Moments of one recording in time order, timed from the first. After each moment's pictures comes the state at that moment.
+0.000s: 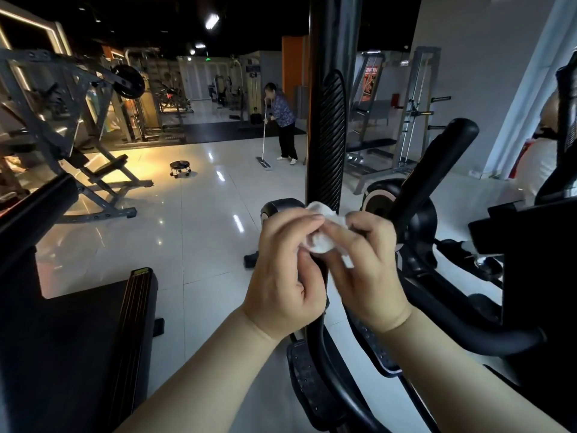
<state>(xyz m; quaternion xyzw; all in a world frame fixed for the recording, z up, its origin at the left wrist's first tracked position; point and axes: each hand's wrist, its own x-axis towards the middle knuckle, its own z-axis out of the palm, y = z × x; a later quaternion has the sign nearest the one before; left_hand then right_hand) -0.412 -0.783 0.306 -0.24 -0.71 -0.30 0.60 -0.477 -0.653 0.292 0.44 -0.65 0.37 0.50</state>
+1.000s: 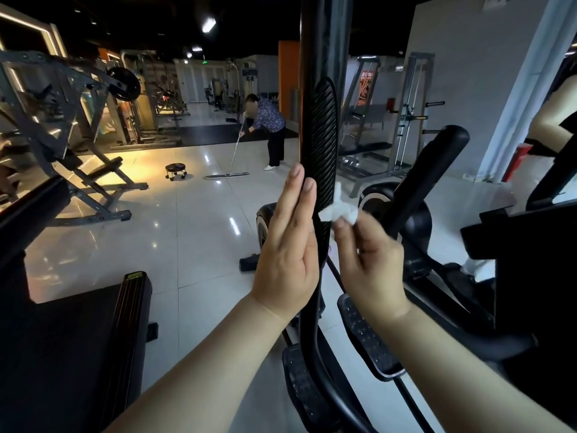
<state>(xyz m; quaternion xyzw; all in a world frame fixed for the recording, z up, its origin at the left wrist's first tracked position) -0.449 -0.779 0.309 -0.24 -0.73 -0.31 0.56 -0.480 -0.654 0.301 0.30 -0.69 0.55 0.36</state>
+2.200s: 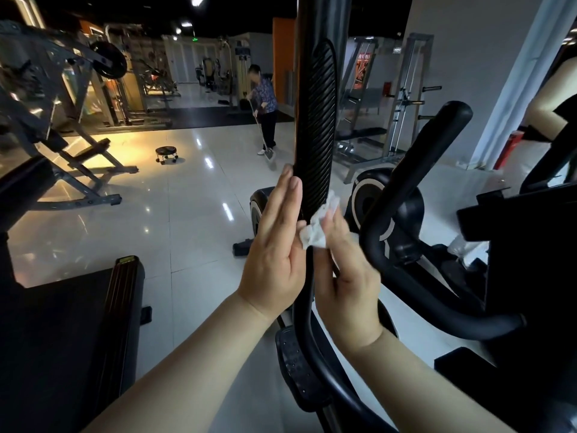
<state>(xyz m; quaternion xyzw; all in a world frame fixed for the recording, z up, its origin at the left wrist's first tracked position) -0.442 -0.788 0.282 -0.24 -0.75 -0.35 0.51 -0.453 -0.671 0.252 0.33 -0.69 0.50 0.39</state>
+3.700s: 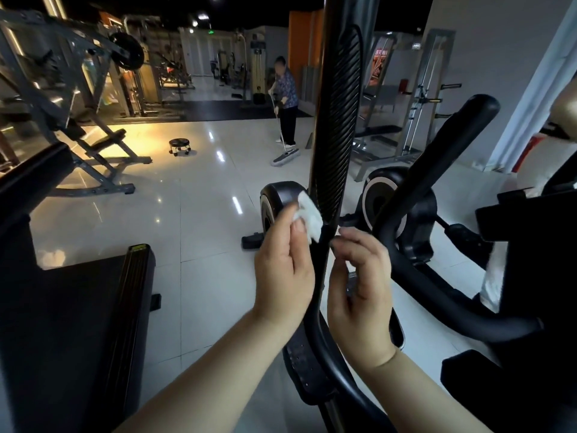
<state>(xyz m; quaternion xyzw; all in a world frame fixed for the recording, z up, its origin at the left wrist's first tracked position) -0.423 -0.766 0.259 0.01 -0.71 -0.46 0.53 -0.433 -0.661 0.237 0.33 -0.67 0.55 0.36</state>
